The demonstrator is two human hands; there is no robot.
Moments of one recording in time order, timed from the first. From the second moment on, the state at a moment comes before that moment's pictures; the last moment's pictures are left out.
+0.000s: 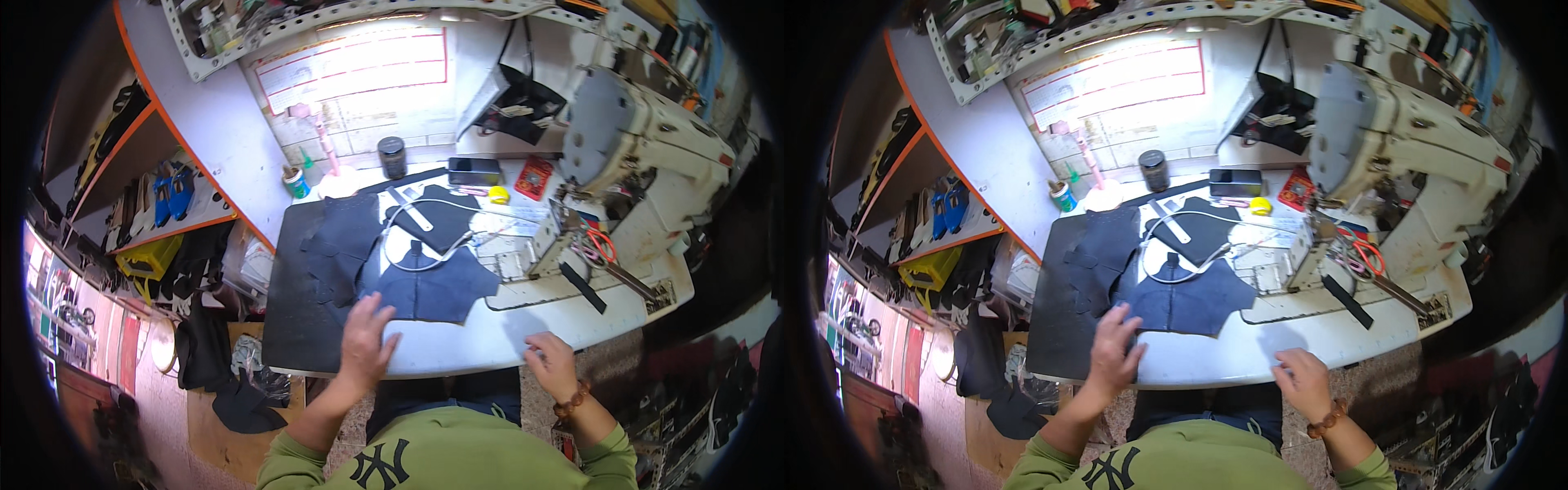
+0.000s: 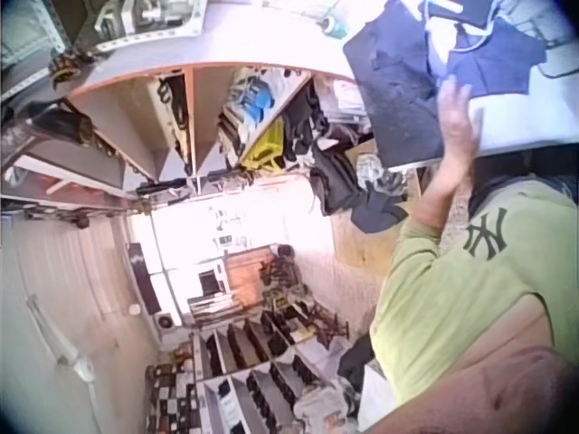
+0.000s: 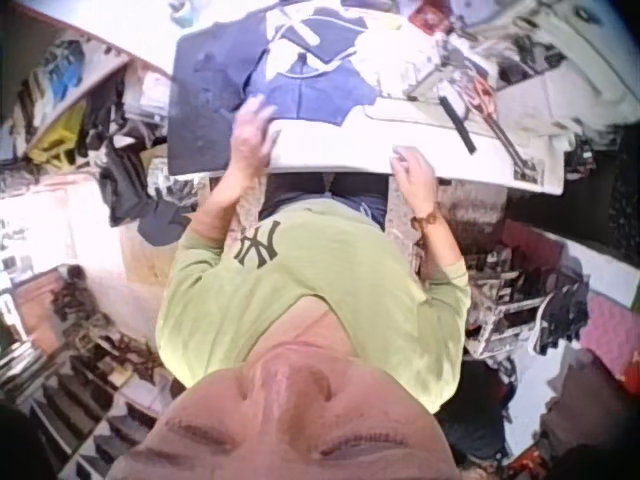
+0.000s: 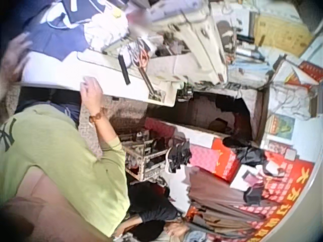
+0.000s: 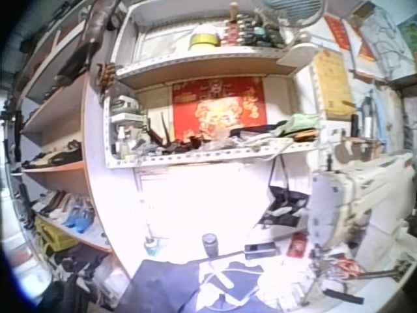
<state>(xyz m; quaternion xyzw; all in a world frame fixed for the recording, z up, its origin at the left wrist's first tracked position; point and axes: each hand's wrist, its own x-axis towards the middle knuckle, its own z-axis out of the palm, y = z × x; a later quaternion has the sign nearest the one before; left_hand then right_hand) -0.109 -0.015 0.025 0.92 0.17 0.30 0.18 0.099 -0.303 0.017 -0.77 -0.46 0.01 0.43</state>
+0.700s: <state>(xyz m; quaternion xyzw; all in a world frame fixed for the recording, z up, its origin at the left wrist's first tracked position) -0.053 0.264 -0.014 0.85 0.40 0.24 0.23 0.056 -0.073 0.004 -0.63 -0.67 0.12 0.37</state>
